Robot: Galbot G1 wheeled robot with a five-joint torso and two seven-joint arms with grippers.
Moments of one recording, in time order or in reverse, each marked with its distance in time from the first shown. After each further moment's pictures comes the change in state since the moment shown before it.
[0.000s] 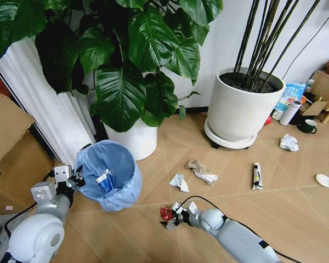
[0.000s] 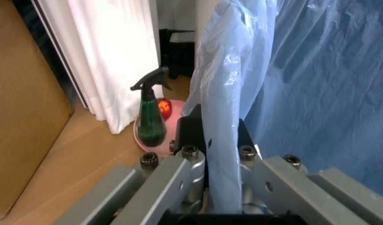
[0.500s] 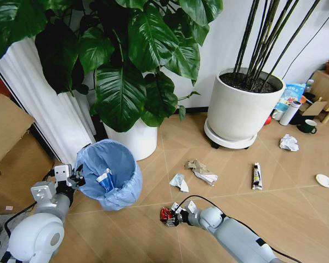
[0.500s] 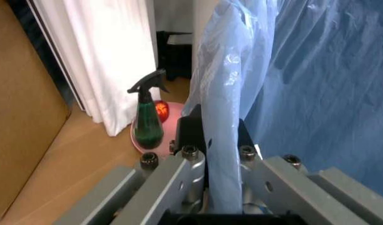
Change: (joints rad) left arm -0.006 0.003 0.000 0.001 -0.007 -0.003 0.004; right arm 0.004 0.002 0.017 -0.019 -0.030 -0.014 -0.072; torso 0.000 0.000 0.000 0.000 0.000
